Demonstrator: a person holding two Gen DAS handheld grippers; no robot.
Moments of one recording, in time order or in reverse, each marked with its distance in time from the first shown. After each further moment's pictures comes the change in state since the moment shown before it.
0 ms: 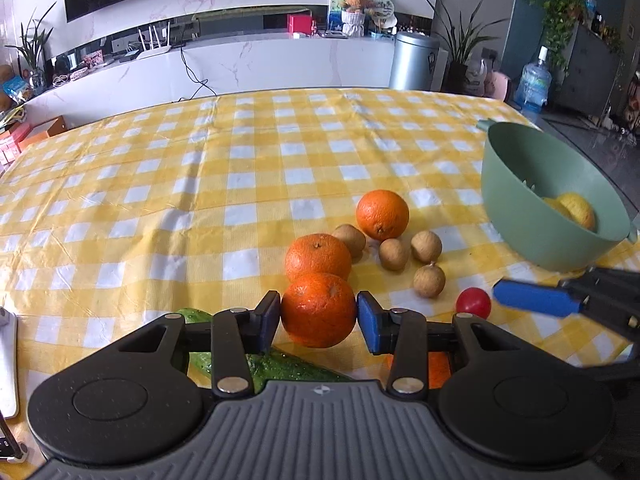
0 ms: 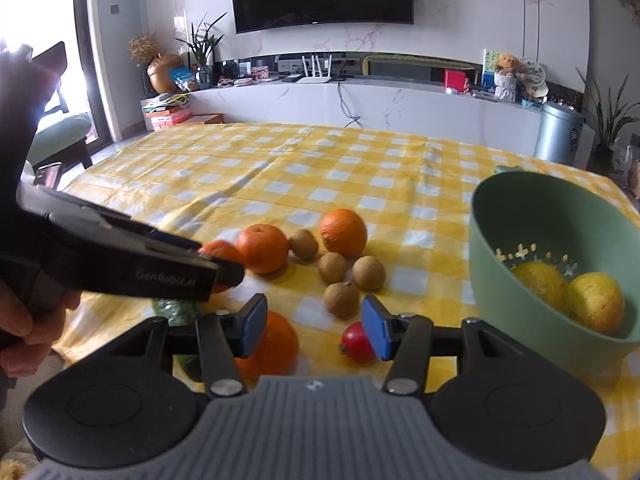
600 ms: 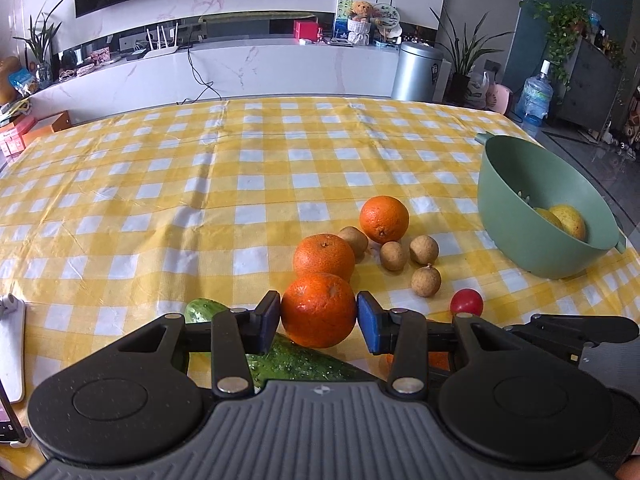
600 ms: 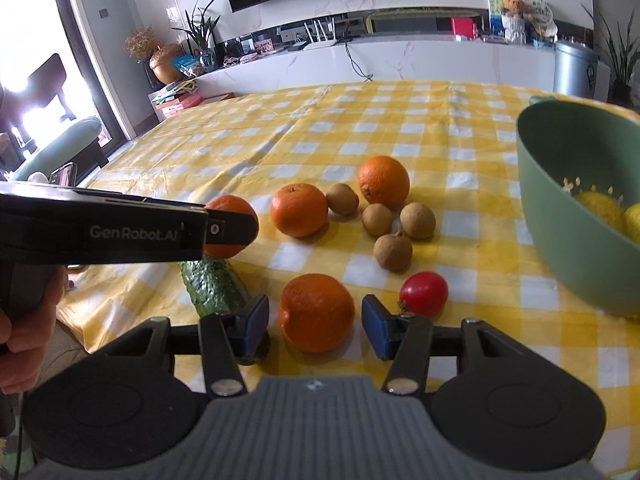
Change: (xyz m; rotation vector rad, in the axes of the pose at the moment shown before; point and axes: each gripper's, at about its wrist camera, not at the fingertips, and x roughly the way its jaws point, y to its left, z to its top) left arm -0.013 0.007 -0.004 -0.031 -0.014 -0.009; right arm 0.026 0.005 -0.009 0.138 0.116 0.080
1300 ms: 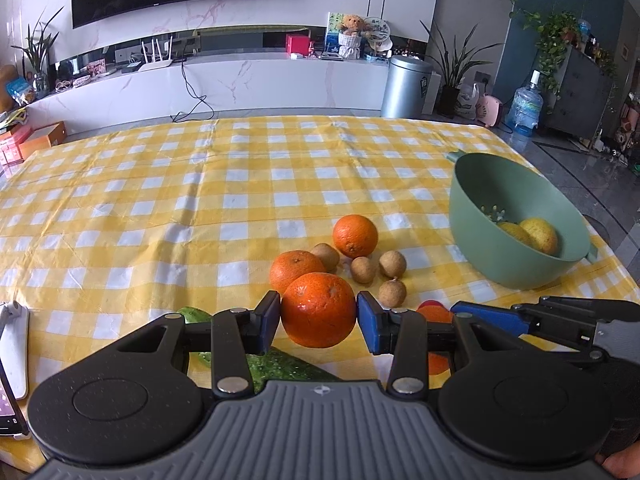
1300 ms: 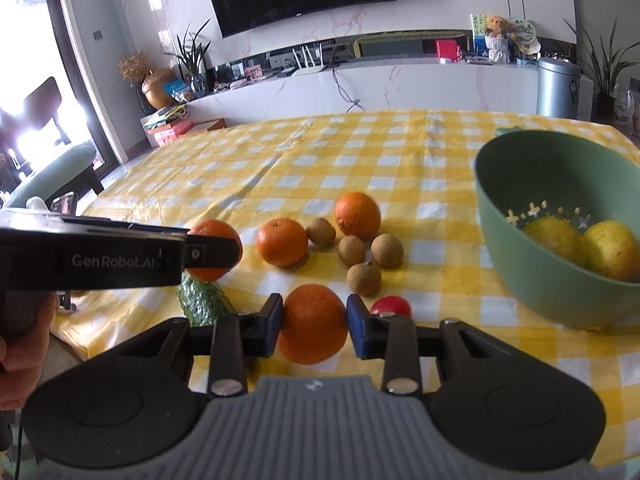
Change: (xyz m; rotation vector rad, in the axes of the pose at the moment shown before) left arm -0.027 -0.021 0.006 0.006 -0.040 -0.021; right arm -0.046 -0.010 0.008 0.008 -0.116 -0.037
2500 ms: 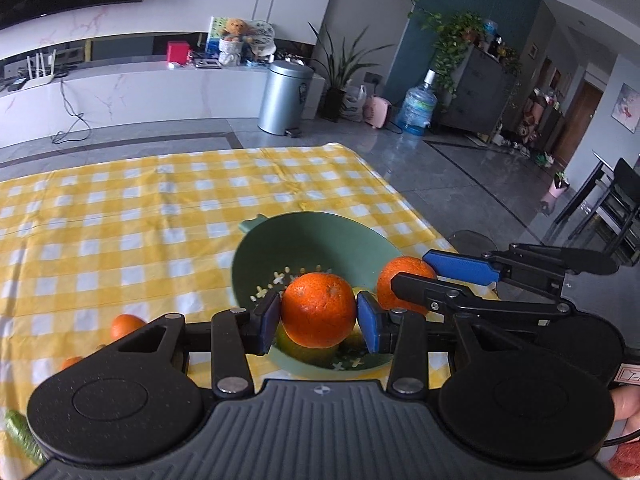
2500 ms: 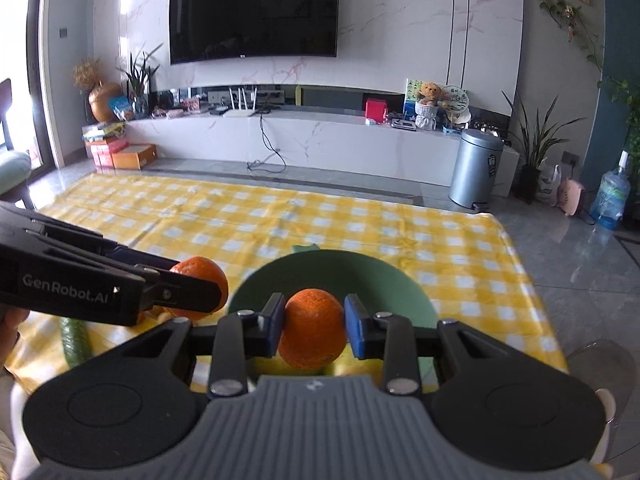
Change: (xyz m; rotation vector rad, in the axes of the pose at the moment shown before) left arm 0.036 -0.130 0.084 0.077 0.017 -0.329; right arm -0.090 -0.120 0.081 -0.155 -0.072 -0.257
